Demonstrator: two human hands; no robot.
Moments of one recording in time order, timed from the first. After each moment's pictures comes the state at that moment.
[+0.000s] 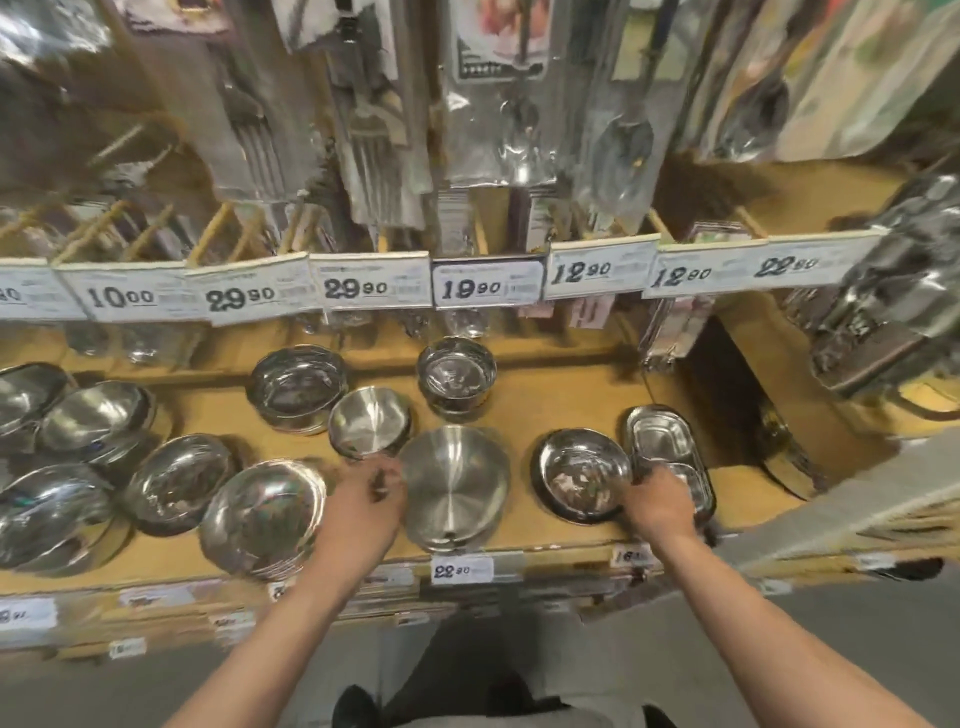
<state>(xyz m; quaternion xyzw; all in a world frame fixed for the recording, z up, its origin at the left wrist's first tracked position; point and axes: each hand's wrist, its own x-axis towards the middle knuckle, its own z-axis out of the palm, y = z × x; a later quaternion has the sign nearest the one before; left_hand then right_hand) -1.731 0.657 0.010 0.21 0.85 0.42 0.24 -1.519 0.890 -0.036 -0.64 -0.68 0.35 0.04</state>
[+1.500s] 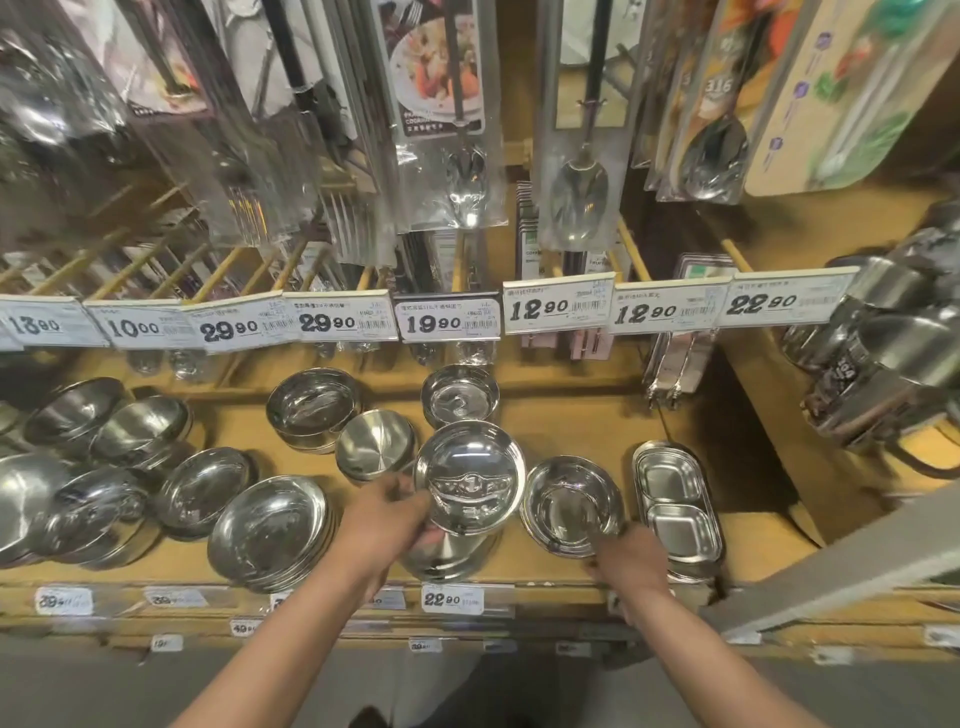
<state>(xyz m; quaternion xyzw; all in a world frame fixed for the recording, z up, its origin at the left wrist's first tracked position) -1.706 0.700 0.024 0.03 0.76 0.54 0.36 -1.520 0.877 -0.051 -0.63 -0.62 0.47 0.03</state>
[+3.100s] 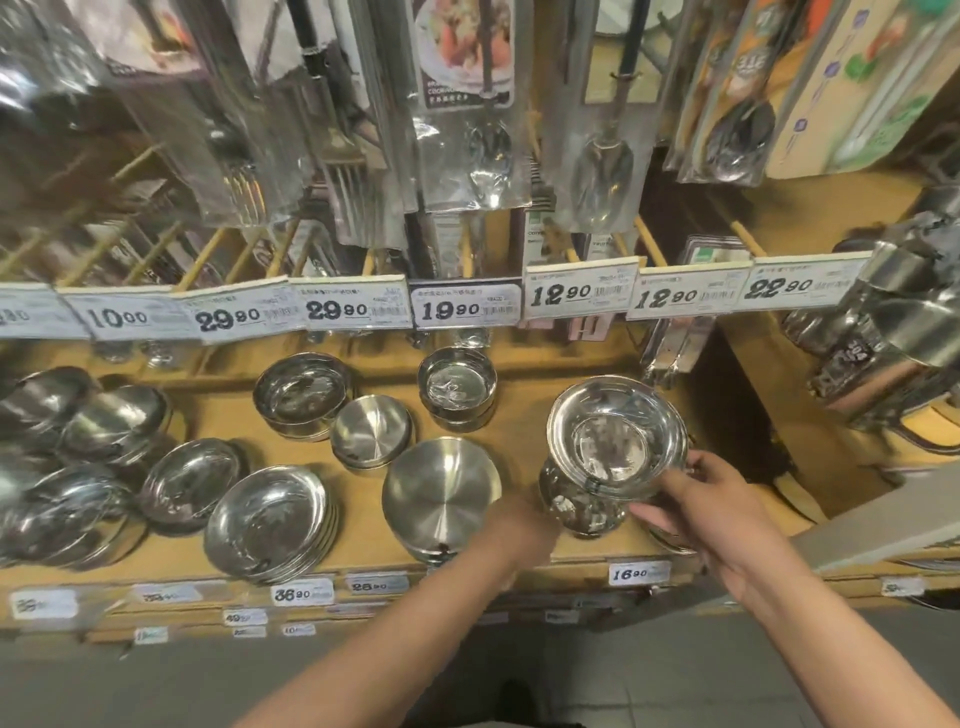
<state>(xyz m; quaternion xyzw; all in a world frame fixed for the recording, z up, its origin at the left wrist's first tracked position) -1.634 0.772 0.010 0.19 0.81 0.30 0.48 -1.486 0.890 0.052 -0.51 -0.42 0.72 0.21</state>
